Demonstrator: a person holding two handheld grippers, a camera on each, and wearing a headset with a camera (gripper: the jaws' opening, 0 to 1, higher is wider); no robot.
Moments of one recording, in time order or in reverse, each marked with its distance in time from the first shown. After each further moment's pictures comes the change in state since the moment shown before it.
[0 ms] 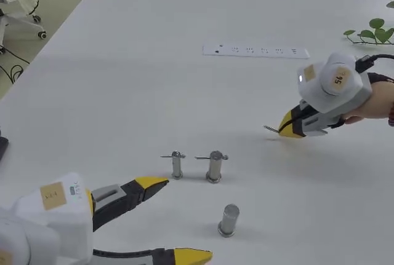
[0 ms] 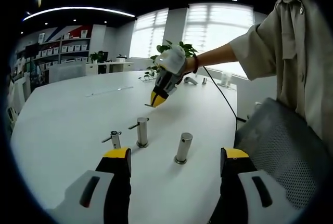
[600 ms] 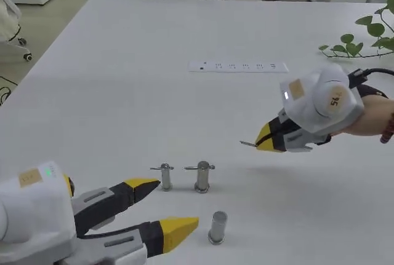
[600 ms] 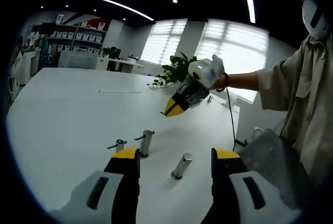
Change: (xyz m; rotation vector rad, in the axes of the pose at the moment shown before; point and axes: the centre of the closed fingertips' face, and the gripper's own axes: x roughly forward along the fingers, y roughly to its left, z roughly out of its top) left arm -0.004 0.009 0.031 -0.200 -0.092 0.016; right arm -0.034 0.044 0.049 -0.142 -0.093 -0.034
